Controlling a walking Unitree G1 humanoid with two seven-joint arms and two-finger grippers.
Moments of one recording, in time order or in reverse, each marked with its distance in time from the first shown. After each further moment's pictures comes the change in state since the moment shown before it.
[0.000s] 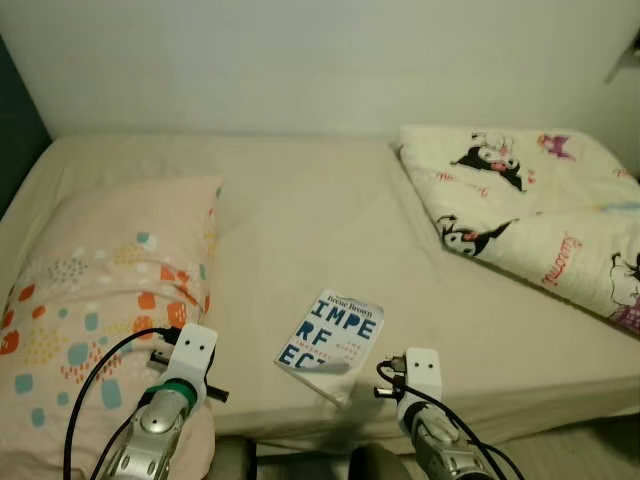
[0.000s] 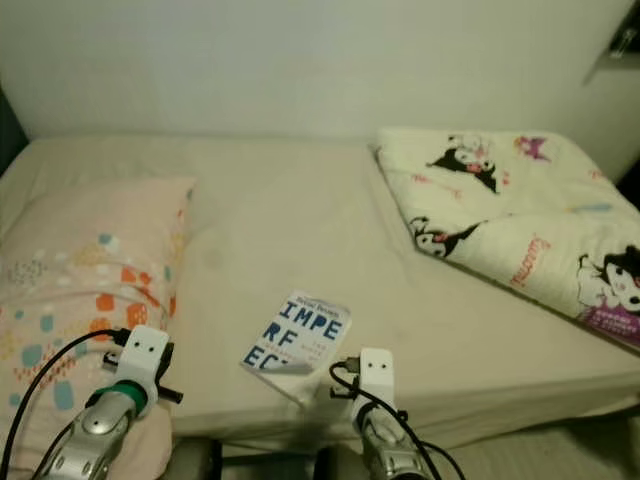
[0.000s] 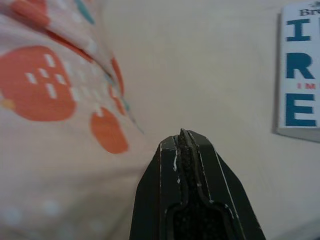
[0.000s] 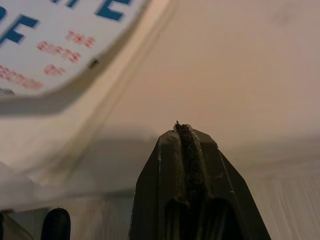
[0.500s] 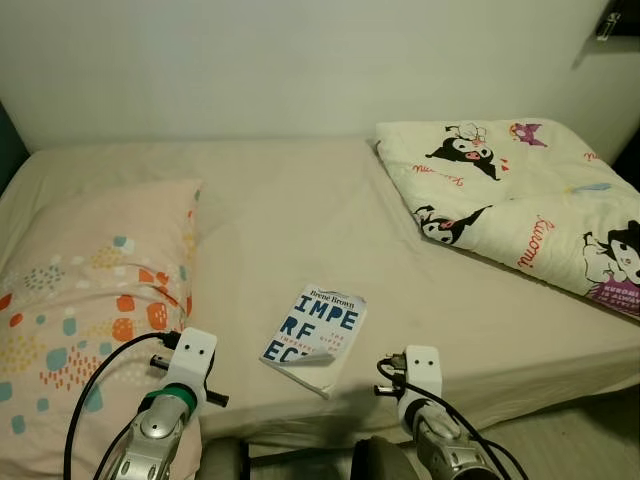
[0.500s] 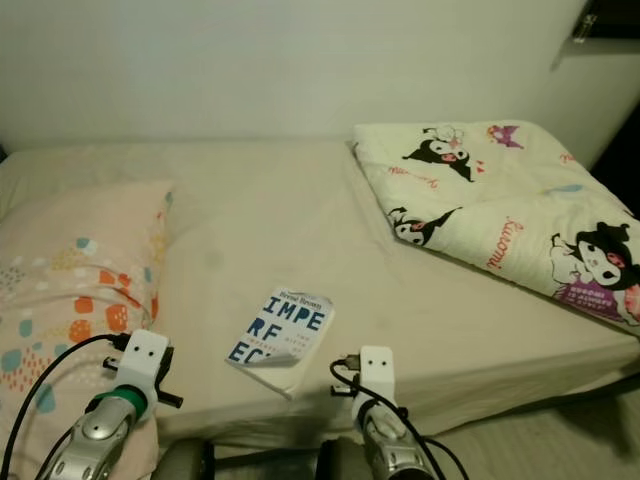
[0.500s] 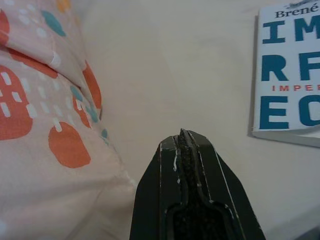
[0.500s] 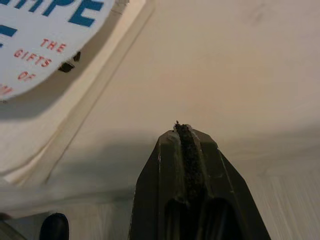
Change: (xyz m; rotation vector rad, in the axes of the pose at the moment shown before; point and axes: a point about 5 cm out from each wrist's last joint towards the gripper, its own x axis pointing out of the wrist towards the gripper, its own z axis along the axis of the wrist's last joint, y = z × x) left arm -0.002 0.000 -0.004 -0.002 0.010 0.008; right arm 0.003 0.003 0.008 -0.006 -0.011 0.041
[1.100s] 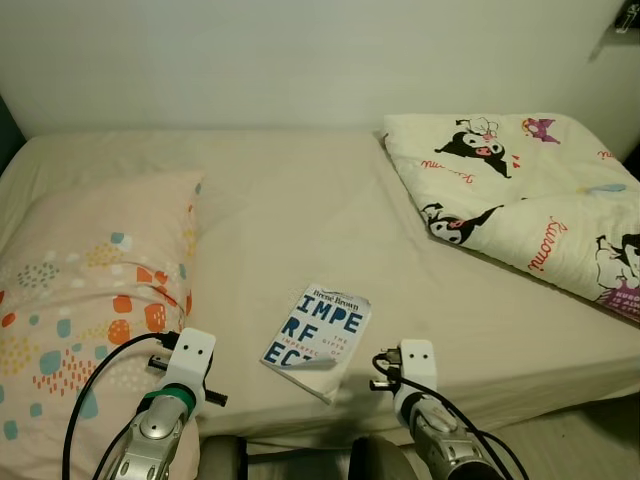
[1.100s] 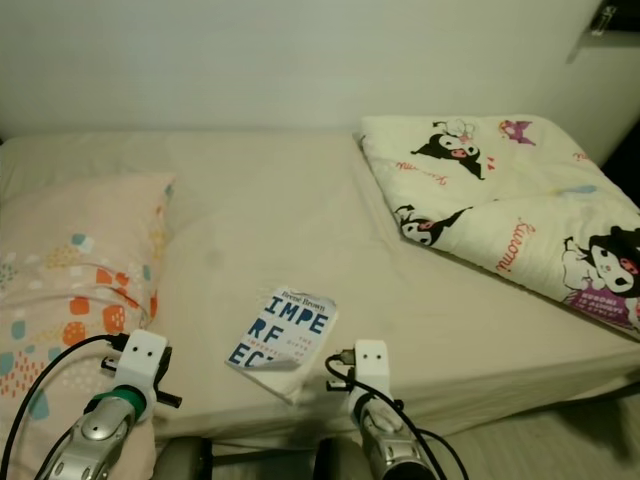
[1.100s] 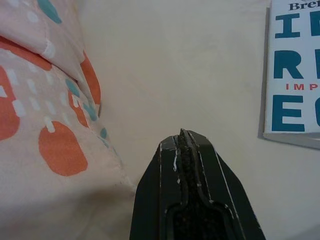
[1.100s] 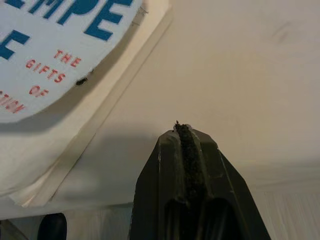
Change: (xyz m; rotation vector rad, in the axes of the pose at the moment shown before) left arm 0.001 0.000 0.001 0.000 -0.001 0.007; right arm 0.002 0.002 0.008 -0.033 -0.019 0.022
